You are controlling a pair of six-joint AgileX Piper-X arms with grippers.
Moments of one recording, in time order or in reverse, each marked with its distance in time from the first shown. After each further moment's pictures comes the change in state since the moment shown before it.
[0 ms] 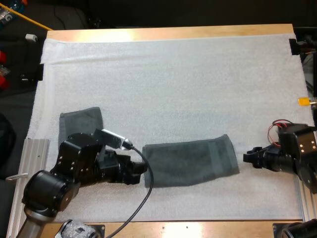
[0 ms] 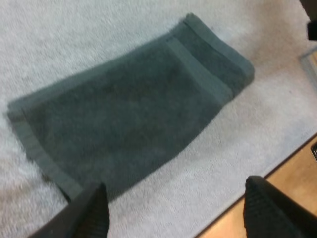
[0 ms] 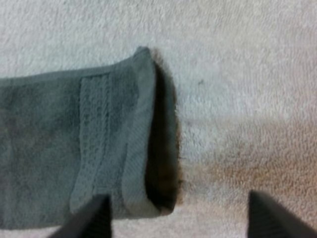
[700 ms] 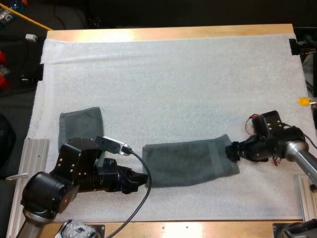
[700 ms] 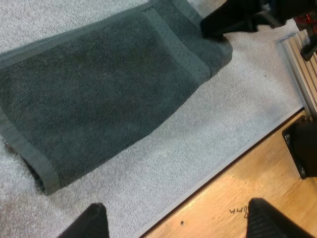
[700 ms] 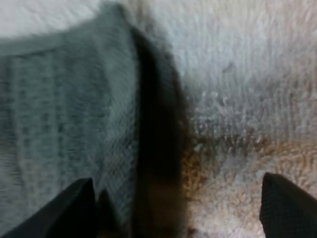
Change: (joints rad) left arm 0.000 -0.006 0.000 0.092 0.079 -0.020; right arm 0.000 0.511 0.000 -0.230 -0.123 -0.003
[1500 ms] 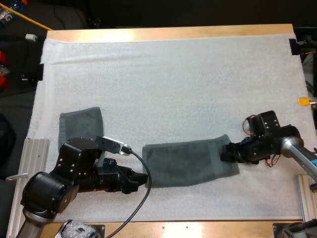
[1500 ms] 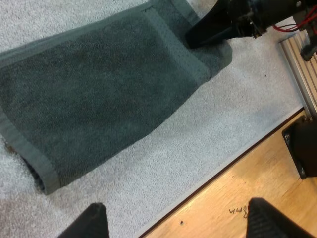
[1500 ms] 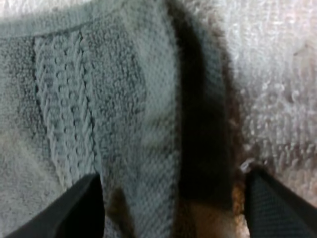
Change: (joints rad) left arm 0.000 0.000 0.000 0.000 0.000 -0.004; right arm -0.004 0.101 0.017 -0.072 -0.197 0.015
